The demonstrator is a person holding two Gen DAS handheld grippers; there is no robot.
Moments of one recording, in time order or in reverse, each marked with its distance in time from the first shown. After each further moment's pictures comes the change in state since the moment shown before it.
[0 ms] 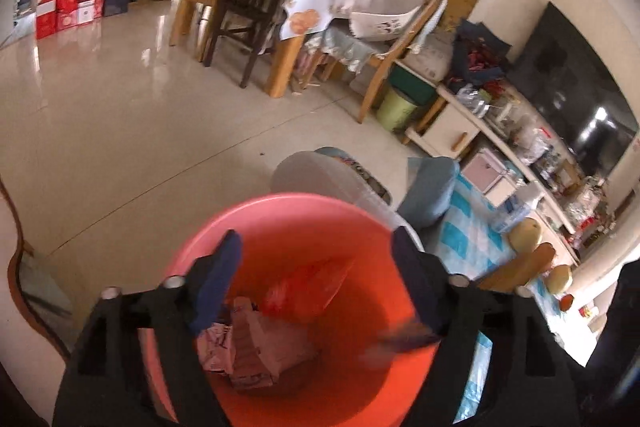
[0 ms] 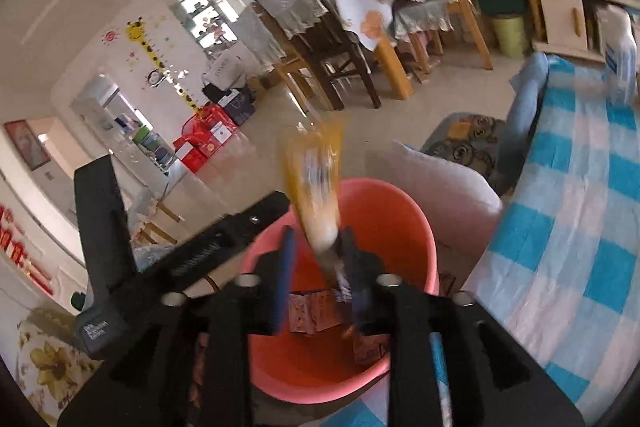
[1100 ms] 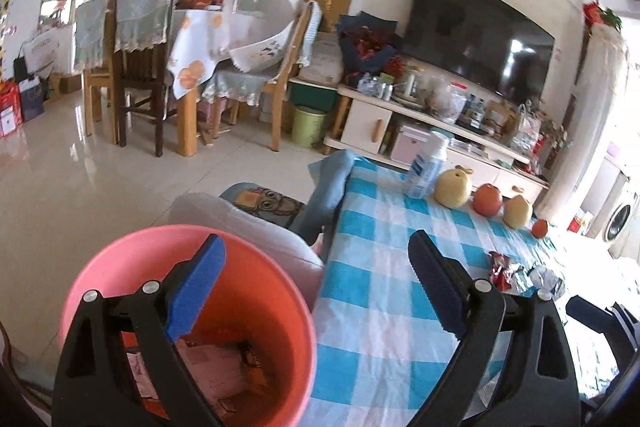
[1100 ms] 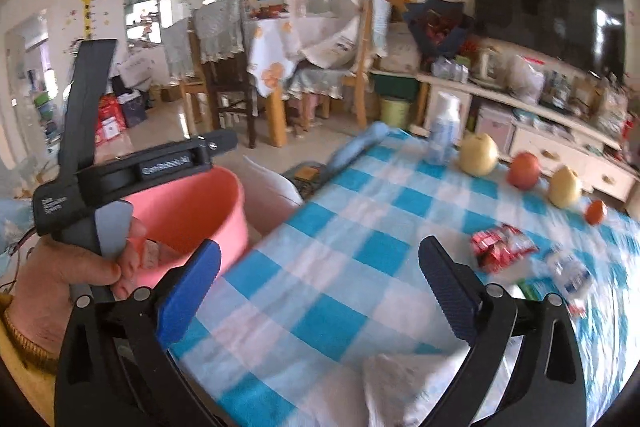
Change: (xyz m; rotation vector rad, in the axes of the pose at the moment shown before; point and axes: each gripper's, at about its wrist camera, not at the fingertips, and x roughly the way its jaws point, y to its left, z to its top) left arm -0.029 -0.110 -0.053 0.377 -0.140 -0.229; right arm -0.145 -0.030 -0.085 -0.231 -0.185 -0.527
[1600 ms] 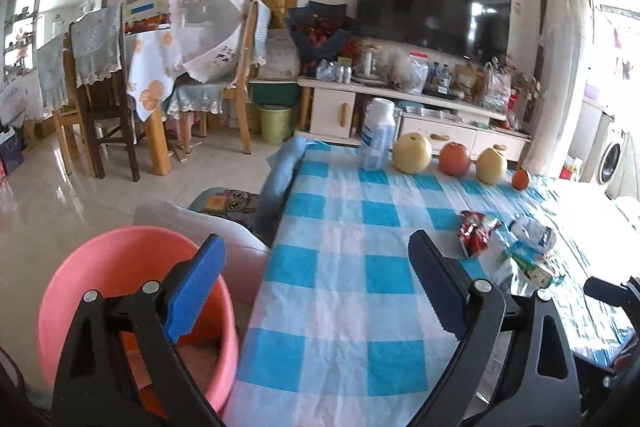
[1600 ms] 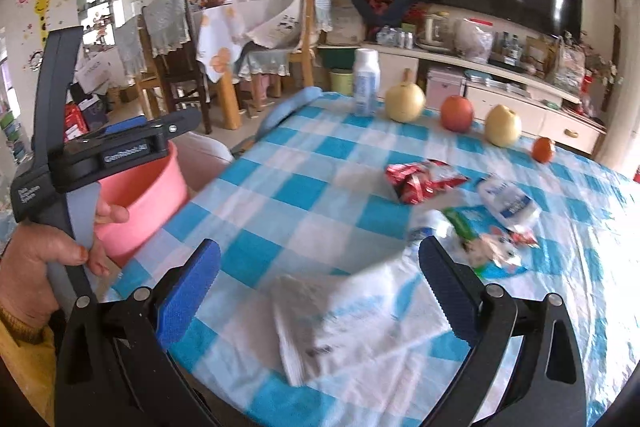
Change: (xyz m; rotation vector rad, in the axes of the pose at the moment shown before) left arm -0.001 -0.068 -0.024 0.178 0.025 -0.056; right arm -0.034 -0.063 -0.050 0.099 0.058 -0.127
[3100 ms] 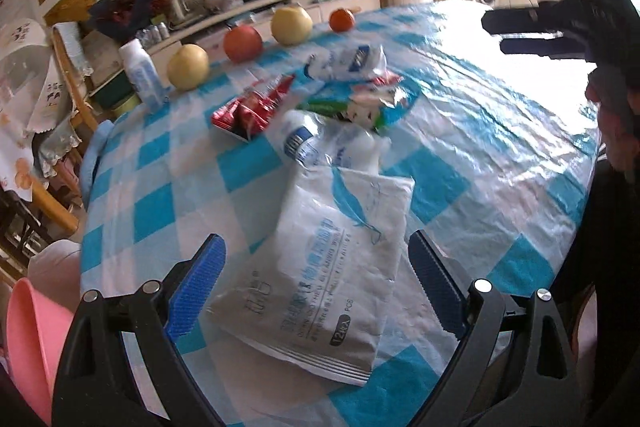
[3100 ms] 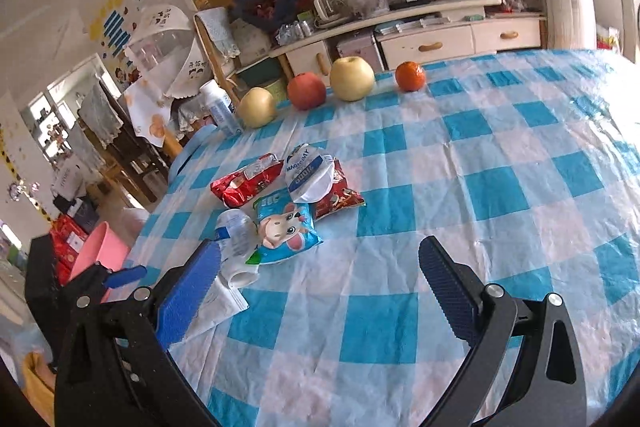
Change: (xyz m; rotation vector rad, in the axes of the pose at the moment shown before) left arm 0.018 -0.190 -0.088 0.570 0.300 -0.327; right arm -0.042 -0.232 -0.040 0.425 -0.004 0.024
